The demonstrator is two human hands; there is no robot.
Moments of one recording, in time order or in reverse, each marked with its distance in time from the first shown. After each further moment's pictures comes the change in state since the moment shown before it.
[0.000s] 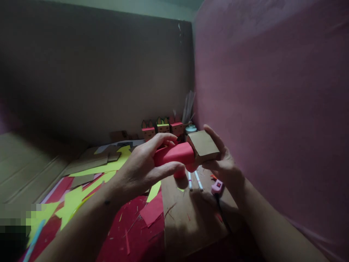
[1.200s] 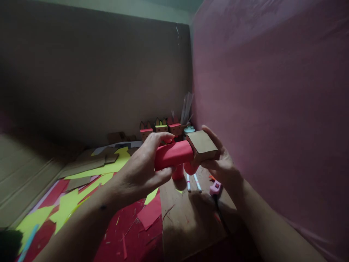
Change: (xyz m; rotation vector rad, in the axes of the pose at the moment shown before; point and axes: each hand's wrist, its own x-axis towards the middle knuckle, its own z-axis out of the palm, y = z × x) left_hand -0.002 -0.006 0.004 0.052 0.007 0.091; right_hand 0.001 0.002 -0.002 -0.039 0.077 0.005
